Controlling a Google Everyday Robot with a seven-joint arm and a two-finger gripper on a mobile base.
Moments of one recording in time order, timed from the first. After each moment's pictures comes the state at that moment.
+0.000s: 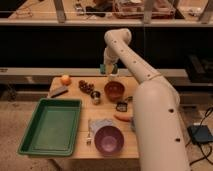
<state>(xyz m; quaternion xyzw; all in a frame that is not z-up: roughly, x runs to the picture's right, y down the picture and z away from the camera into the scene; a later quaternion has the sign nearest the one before) 0.024 -0.145 0.906 -0.17 -0.11 -0.03 0.98</state>
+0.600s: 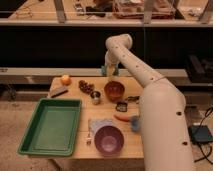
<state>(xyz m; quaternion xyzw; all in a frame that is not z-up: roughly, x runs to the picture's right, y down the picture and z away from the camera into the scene) 0.031 -0.142 0.919 -0.14 -0.11 -0.03 0.98</state>
